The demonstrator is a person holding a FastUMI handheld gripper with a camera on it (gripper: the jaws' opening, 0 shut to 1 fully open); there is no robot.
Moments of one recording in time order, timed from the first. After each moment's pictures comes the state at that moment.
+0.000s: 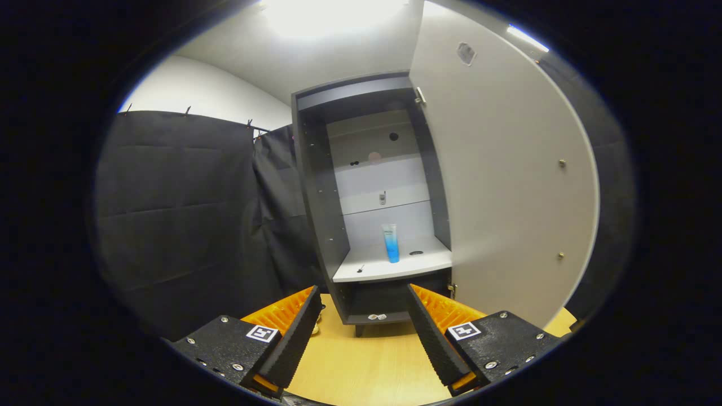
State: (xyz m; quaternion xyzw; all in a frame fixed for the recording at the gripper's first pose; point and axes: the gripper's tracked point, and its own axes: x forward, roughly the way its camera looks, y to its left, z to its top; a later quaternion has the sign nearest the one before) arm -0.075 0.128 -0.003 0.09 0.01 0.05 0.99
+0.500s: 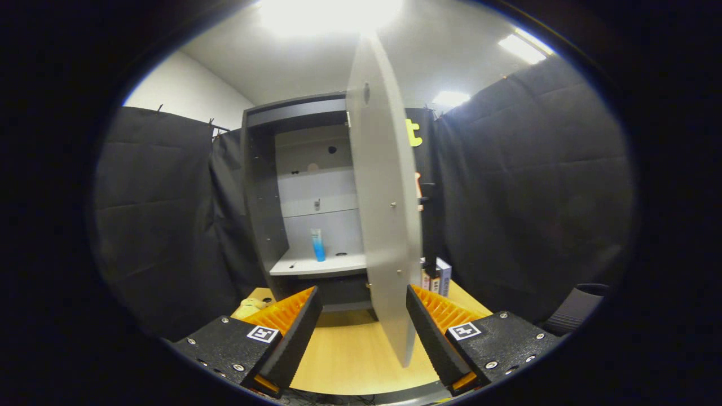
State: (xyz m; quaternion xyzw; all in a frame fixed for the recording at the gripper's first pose) arm -0.164 -0.030 0.011 0.05 0.03 -0.09 0.99
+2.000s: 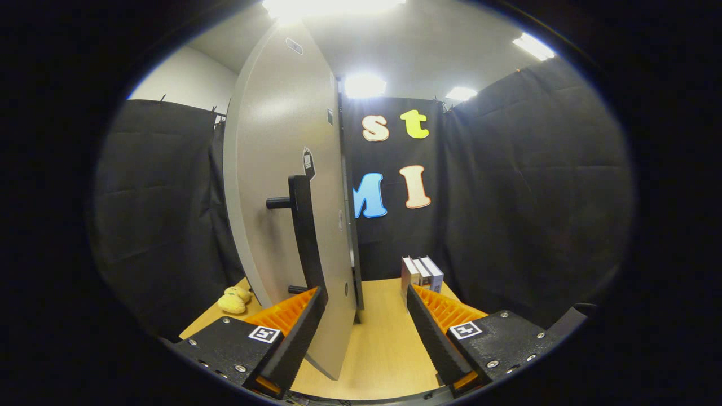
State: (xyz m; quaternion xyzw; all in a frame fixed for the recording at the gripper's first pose) arm -0.084 -0.070 0.007 0.04 0.06 -0.02 1.00
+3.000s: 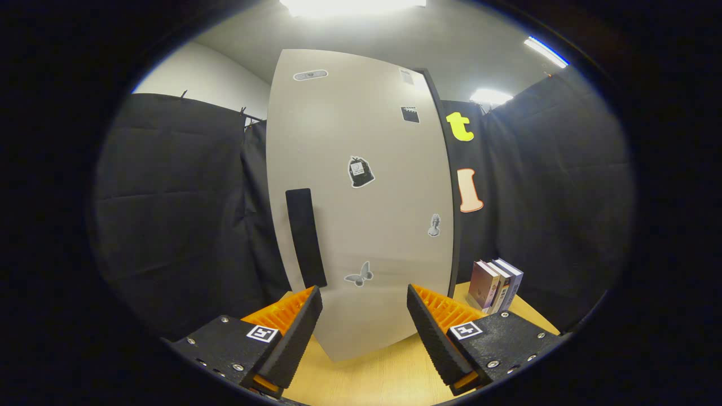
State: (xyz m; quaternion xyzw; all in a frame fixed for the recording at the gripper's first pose) arm -0.028 0.100 0.017 0.06 0.04 0.03 1.00
